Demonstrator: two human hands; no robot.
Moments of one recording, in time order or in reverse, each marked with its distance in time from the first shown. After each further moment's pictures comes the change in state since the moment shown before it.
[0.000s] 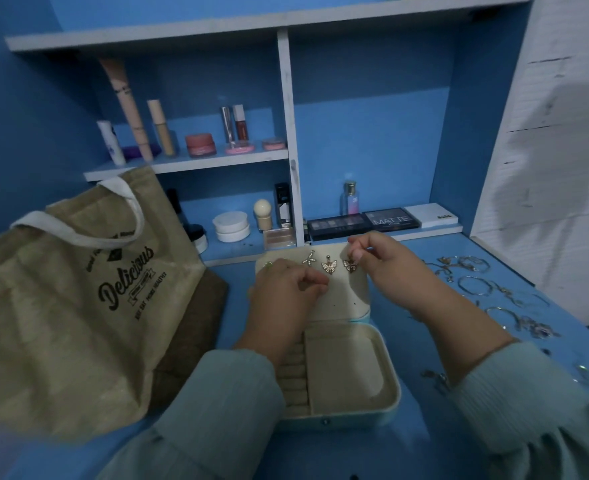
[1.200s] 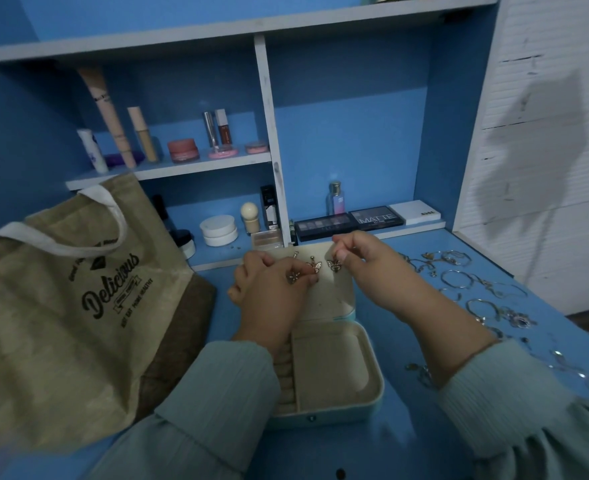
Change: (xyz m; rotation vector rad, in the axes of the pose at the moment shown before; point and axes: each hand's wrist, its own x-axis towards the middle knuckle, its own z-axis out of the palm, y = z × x) left_hand 0.005 0.010 0.006 0.173 0.068 -0.134; right_hand -0.010 -0.004 -0.002 -0.001 -0.003 -0.050
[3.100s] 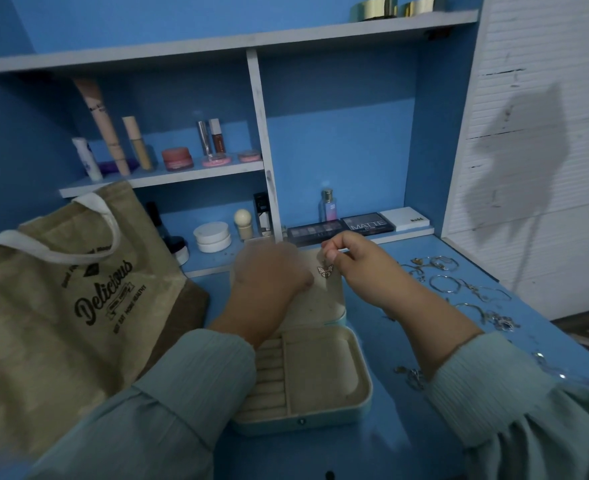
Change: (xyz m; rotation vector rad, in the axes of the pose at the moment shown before) left_hand 0.020 -0.021 0.002 0.518 0.383 0.834; right_hand 0.001 -0.012 -0.007 -0.068 0.005 0.023
